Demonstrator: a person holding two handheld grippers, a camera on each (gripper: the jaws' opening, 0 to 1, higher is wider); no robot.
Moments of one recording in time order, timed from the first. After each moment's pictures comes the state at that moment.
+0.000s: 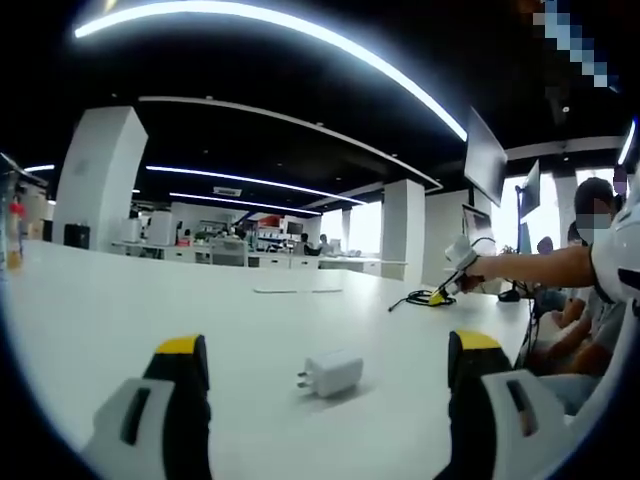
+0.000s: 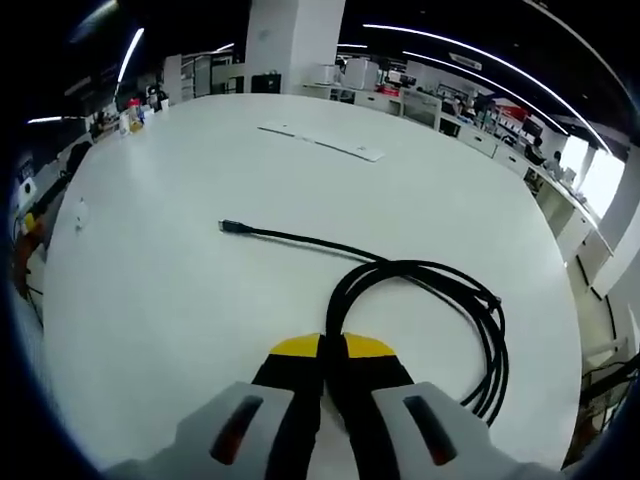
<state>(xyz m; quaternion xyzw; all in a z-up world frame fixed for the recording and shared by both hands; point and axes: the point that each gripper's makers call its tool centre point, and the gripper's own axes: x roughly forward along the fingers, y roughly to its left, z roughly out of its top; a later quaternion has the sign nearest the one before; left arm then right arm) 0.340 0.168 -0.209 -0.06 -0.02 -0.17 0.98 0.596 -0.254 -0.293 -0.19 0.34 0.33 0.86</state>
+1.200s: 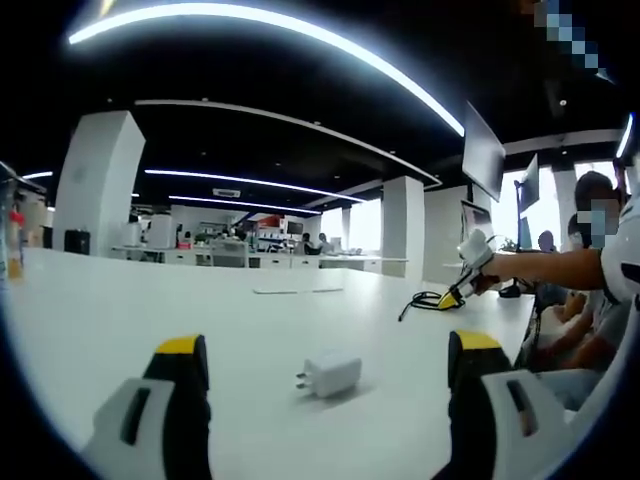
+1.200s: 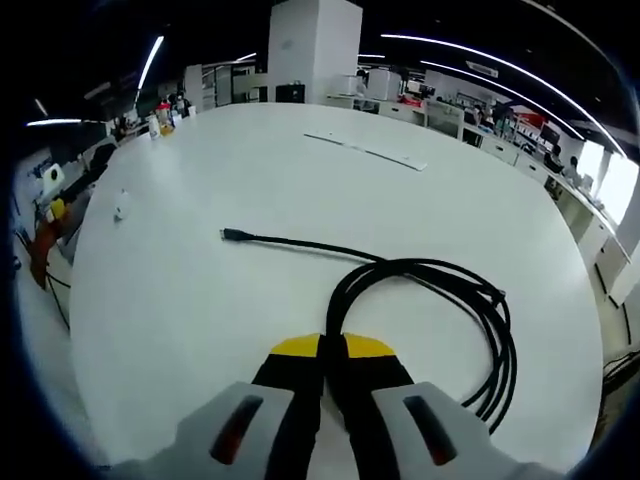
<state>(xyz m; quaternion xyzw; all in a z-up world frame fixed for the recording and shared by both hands) 0.338 0.163 -0.207 -0.05 -0.02 -0.17 0.98 0.532 -0.221 -0.295 -0.17 0.32 0.38 0.85</state>
